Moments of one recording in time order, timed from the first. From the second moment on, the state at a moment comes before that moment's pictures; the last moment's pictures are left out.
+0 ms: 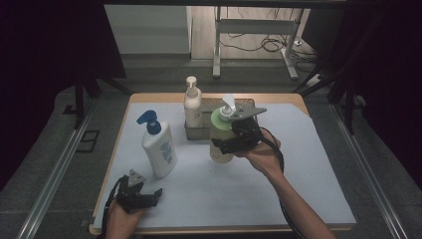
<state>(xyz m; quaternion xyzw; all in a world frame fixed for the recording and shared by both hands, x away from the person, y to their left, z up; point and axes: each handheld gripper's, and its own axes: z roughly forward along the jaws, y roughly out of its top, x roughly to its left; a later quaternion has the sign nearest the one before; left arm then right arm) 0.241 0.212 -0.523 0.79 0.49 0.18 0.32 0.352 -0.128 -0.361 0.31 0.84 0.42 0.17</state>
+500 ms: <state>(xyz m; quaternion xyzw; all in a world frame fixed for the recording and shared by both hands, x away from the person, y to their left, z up) 0.241 0.212 -0.523 0.79 0.49 0.18 0.32 0.381 -0.122 -0.347 0.33 0.82 0.42 0.19</state>
